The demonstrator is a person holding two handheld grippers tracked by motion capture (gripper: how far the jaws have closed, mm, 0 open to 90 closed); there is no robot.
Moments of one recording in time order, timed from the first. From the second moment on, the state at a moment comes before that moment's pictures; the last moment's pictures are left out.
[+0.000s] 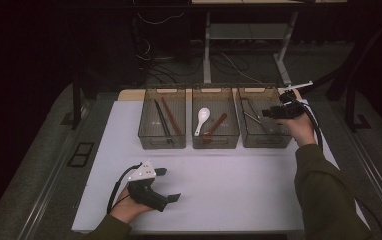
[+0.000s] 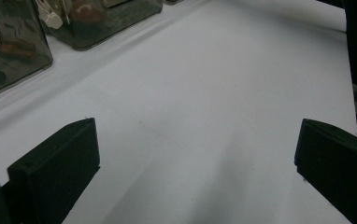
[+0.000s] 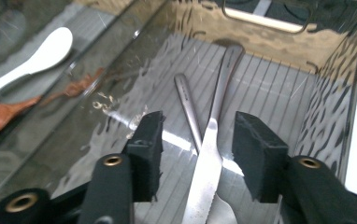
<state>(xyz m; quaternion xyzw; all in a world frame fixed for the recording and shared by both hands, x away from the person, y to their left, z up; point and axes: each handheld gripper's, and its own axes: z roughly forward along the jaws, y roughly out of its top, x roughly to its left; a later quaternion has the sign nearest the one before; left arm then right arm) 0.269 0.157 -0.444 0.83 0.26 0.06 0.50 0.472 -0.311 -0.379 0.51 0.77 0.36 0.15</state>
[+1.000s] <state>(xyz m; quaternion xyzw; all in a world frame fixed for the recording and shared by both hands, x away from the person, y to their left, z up) 0.271 0.160 -0.443 0.83 0.26 0.05 0.50 0.413 -0.298 -0.369 0.46 0.75 0.43 0.19</state>
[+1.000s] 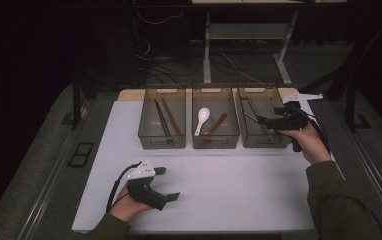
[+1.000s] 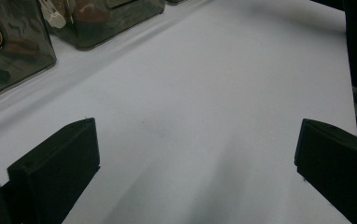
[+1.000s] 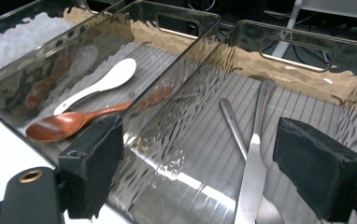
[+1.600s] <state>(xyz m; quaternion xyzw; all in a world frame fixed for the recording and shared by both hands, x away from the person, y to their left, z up) 0.270 0.160 -0.443 0.83 0.26 0.05 0.50 0.346 -0.296 -0.384 0.41 0.76 0.47 0.19</state>
